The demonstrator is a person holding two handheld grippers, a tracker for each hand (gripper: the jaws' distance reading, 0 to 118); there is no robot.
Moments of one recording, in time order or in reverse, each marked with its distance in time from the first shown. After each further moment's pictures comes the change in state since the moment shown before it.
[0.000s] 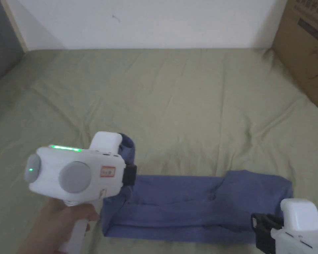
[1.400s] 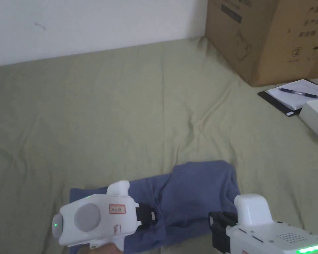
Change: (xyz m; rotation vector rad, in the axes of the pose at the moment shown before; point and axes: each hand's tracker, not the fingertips) left arm 0.073 -0.045 -0.123 -0.228 -0.329 0.299; right arm 0.020 -0.016 0.011 0.009 0.026 -0.174
